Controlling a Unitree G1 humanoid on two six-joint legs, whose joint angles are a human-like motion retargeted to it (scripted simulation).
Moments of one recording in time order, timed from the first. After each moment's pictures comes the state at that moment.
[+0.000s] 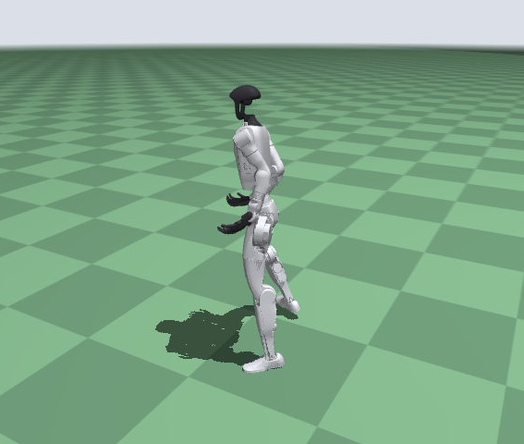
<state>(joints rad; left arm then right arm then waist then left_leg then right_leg) 0.43 -0.17 0.27 0.72 -0.82 -0.08 -0.68 0.47 0.10 -0.18 0.33 1.11 0.02 0.74 -0.04 0.12 -0.15 -0.19 0.23 0.42 0.02 0.01 -0.26 -0.40 -0.68 -0.62 0.73 -0.22 0.14</state>
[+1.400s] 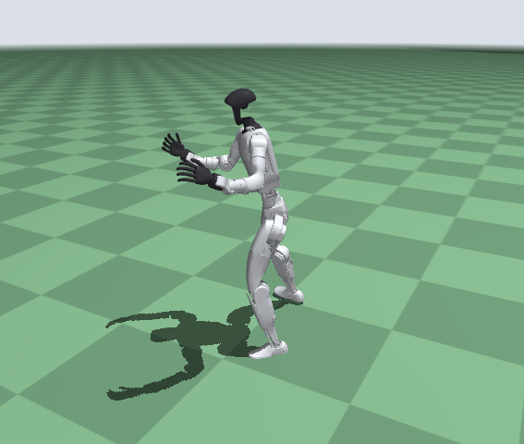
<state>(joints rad) -0.42 0.69 0.52 0.35 -0.13 -0.42 -0.09 -0.72 -0.44 -0.04 0.33 0.77 -0.45 0.39 0.21 0.02 -0.03 -0.57 0.25 0.19 0.55 -0.27 -0.12 -0.17 -0.48 -0.61 0.19 -0.02 0.13</state>
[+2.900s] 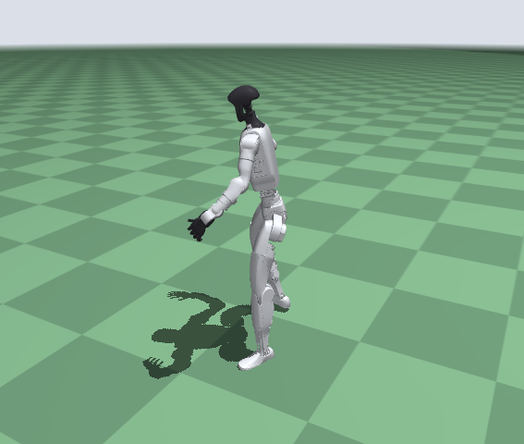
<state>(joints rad) -0.35 0.55 0.13 1.00 0.01 -0.15 -0.80 0.11 -0.85 -1.11 -0.09 0.53 -0.69 0.02 -0.17 0.08 -0.01 -0.45 0.38 0.49 0.21 0.01 -0.26 -0.38 -0.47 -0.56 0.60 -0.44 0.08</state>
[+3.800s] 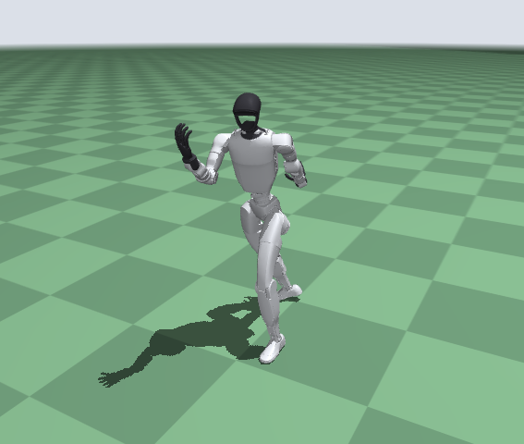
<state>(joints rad) 0.50 0.09 -0.02 1.54 1.18 0.06 -0.95 -1.11 -0.32 -0.10 0.24 1.22 -0.50 0.36 0.67 -0.17 -0.04 -0.95 0.42 0.19 0.70 -0.10 -0.10 0.00 -0.12 -0.75 0.15 -0.01 0.26</state>
